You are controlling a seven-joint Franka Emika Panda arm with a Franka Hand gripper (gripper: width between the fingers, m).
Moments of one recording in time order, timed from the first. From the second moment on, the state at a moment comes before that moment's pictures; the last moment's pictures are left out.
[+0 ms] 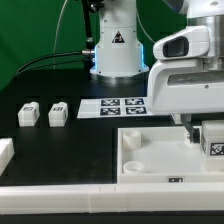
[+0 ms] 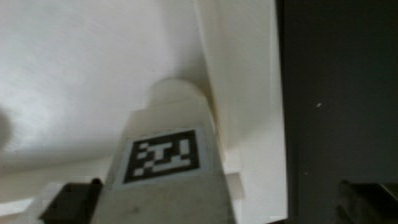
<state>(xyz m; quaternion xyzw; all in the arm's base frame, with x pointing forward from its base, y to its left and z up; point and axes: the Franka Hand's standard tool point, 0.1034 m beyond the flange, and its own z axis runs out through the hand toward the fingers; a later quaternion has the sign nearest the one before) 0.611 0.128 0.069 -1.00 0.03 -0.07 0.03</state>
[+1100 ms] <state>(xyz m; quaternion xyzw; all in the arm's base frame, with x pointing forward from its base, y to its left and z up) 0.612 0.120 0.068 -1.00 0.02 -0.07 0.03</state>
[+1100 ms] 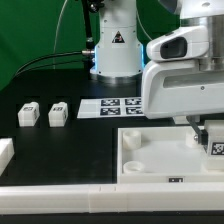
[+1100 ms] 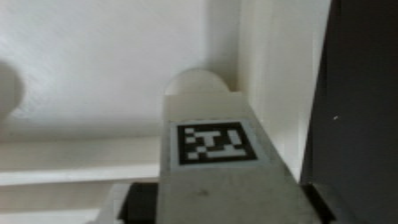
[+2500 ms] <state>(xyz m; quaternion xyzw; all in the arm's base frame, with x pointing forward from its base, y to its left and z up) 0.608 0.122 0.066 -0.72 0.69 -0.01 0.10</state>
